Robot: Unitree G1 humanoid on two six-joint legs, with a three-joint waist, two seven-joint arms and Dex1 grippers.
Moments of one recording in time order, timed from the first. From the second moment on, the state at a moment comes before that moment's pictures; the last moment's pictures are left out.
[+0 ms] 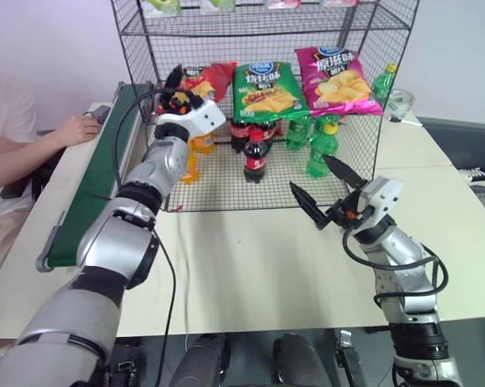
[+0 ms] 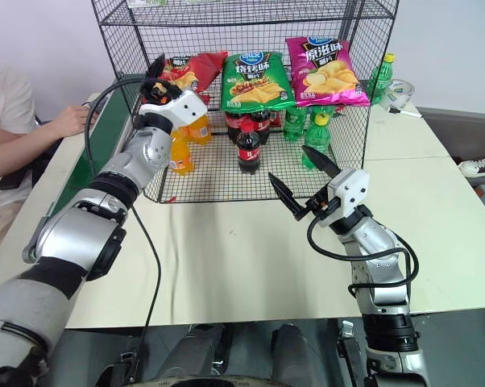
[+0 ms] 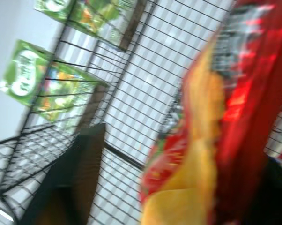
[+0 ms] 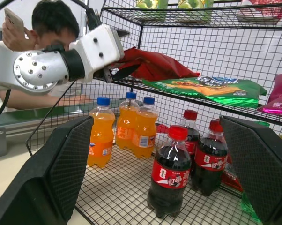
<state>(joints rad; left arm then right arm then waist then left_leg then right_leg) -1.21 0.36 -0.33 1.19 0.63 -0.35 0.48 -0.19 -0.34 -0.08 -0.17 0.38 -0.12 0.67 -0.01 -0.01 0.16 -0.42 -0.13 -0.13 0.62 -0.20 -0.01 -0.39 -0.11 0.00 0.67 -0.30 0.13</state>
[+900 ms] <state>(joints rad) -0.21 0.59 0.05 -0.05 -0.33 -0.05 -0.52 -0.13 -0.52 -0.17 -0.15 0.45 -0.11 0.83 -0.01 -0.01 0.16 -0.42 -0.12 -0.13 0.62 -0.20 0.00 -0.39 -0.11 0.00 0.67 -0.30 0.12</state>
